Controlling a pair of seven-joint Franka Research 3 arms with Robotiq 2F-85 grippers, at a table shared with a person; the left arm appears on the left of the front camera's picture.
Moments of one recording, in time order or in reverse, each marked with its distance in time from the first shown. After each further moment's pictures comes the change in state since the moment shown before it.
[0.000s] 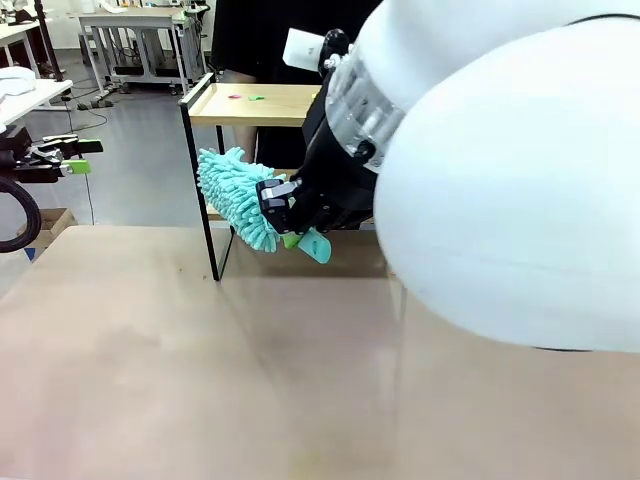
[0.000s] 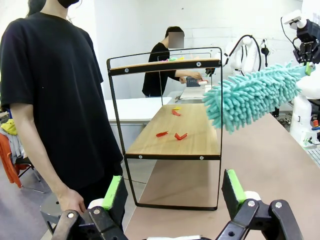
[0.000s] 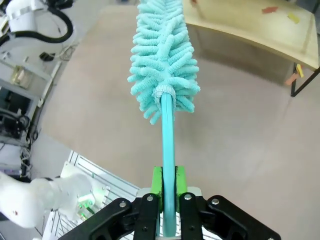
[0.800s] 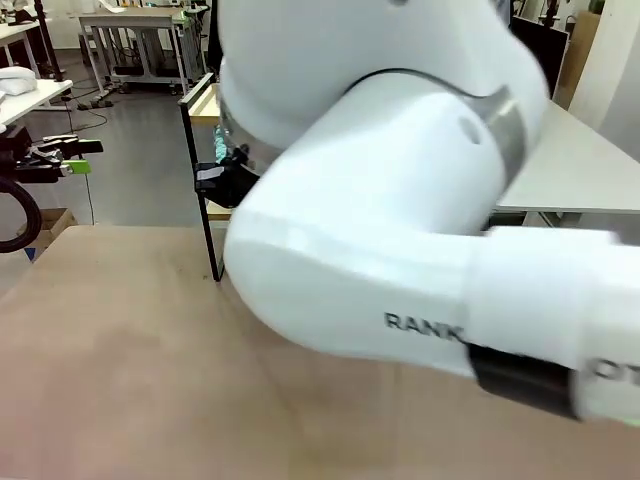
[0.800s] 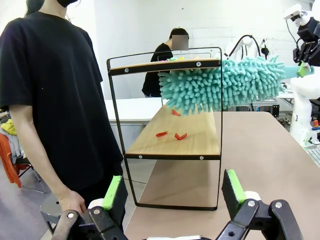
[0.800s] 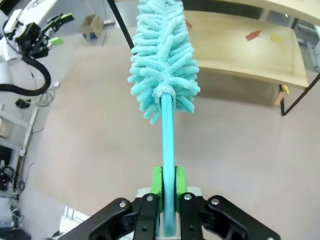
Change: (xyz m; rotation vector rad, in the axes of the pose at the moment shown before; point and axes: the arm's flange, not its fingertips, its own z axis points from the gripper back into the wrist) left arm 0.000 0.000 0.000 0.000 0.000 0.000; right arm 0.035 0.055 -0.049 -0.159 -0.160 -0.109
